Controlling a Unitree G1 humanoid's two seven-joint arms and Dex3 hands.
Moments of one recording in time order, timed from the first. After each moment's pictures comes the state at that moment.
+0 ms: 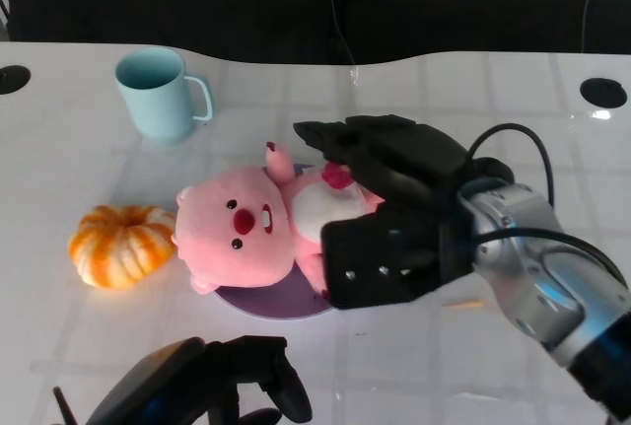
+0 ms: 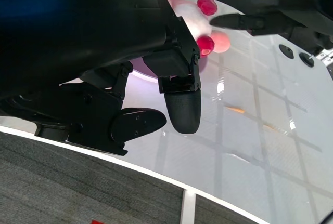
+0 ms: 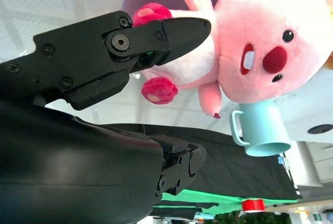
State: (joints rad) left arm 0.32 0.33 -0.22 -0.51 0.36 0.07 -0.34; right arm -0.64 -0.17 0.56 0.24 -0.74 0.12 0.27
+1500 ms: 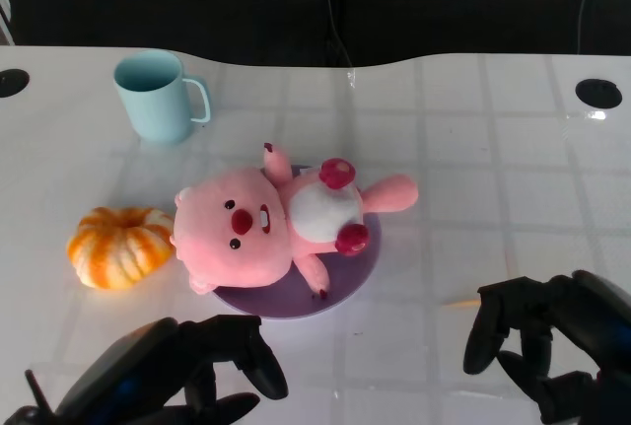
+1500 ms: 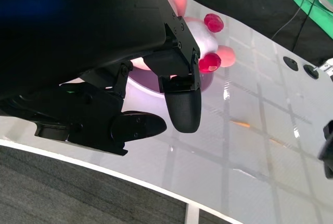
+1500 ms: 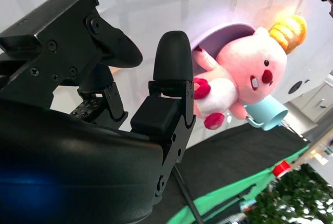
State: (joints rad) left arm 0.29 0.38 -0.16 -0.51 0.29 0.08 -0.34; right arm 0.19 -0.37 0.12 -0.42 -0.32 0.01 0.30
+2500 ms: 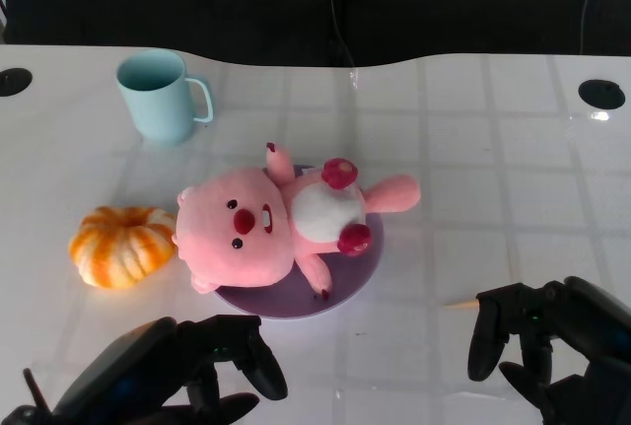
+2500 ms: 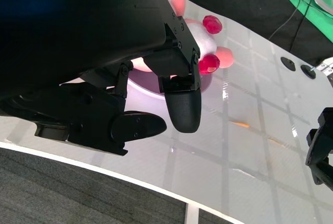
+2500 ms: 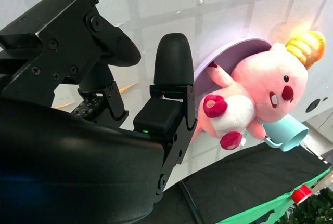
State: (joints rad) left arm 0.29 0.39 -0.16 -0.51 0.28 0.06 -0.34; right arm 0.15 -0.38 0.14 -0.34 -0.30 0.01 0.35
